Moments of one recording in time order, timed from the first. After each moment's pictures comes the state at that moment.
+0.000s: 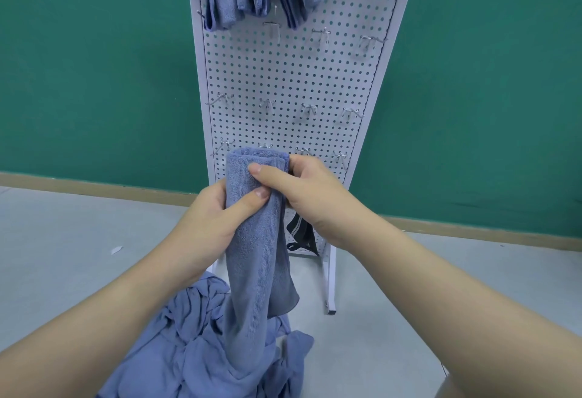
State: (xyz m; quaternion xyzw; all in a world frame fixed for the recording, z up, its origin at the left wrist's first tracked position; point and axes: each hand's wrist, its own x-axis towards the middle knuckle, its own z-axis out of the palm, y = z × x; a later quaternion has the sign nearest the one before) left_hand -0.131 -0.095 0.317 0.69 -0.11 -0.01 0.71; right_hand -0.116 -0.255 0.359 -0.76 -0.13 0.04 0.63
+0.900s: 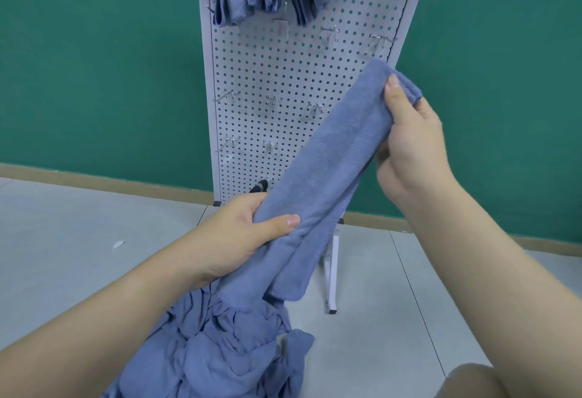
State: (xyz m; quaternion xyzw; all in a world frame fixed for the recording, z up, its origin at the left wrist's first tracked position) left_hand -0.146 -0.100 0.327 0.75 -0.15 -0.14 0.63; right_hand -0.102 -0.308 0.410 -0.53 -0.03 -0.22 0.82
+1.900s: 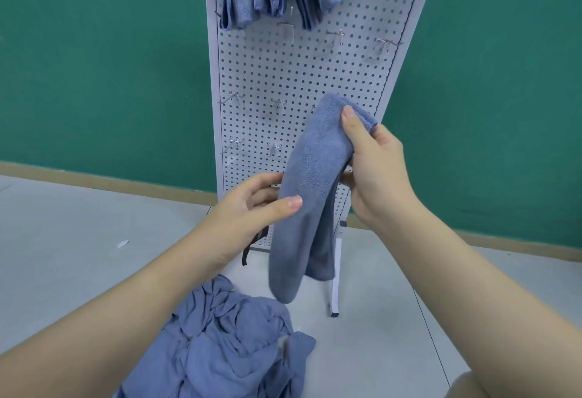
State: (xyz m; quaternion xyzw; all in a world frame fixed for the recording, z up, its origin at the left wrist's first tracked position) left_hand -0.126 -0.101 0.316 0.69 -0.15 -0.07 0.71; right_hand -0.113 -0.278 0.390 -0.61 -0.01 -0.15 0.78
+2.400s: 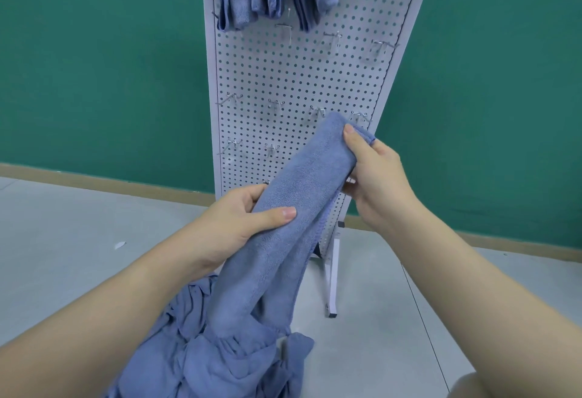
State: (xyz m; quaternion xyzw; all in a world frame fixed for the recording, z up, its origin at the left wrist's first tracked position) left_hand -0.126 -0.095 0.319 0.68 -0.13 -0.16 0.70; right_hand -0.101 -0.297 0.378 -0.63 0.04 -0.10 0.77
